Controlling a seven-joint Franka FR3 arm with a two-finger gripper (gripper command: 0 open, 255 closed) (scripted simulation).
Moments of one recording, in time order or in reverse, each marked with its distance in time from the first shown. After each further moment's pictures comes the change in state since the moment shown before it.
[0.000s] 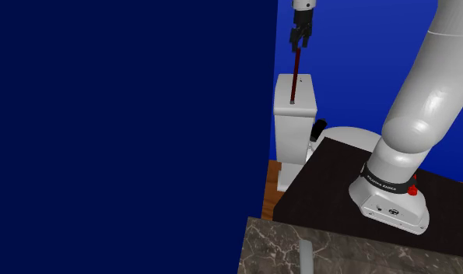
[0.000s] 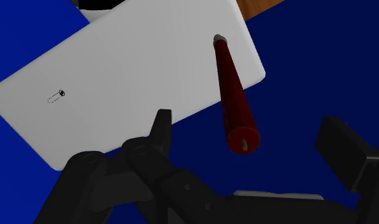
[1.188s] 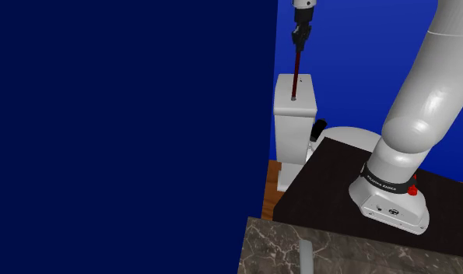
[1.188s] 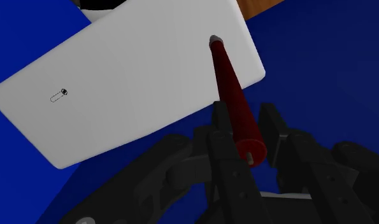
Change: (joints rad) arm -0.001 0.000 -0.001 0.017 0.000 -0.016 -0.003
